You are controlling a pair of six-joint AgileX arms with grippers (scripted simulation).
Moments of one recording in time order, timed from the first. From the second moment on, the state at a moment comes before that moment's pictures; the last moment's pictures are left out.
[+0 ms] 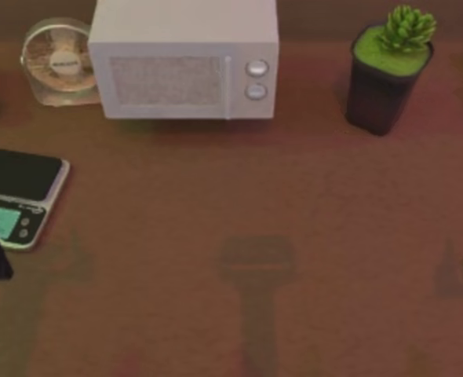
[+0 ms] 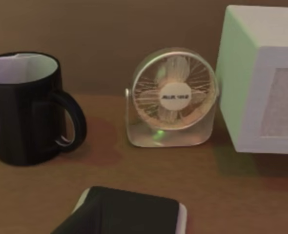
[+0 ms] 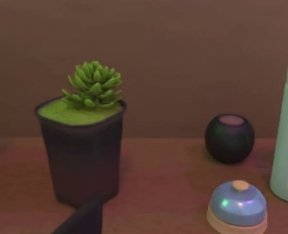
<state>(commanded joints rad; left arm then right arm) -0.07 0.21 0.20 -0.15 -0.04 -0.05 0.00 0.00 0.00 0.00 0.00 0.00</state>
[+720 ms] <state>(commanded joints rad) -0.38 1.40 1.47 -0.72 -0.18 -0.34 0.00 0.00 0.00 0.00 0.00 0.00</state>
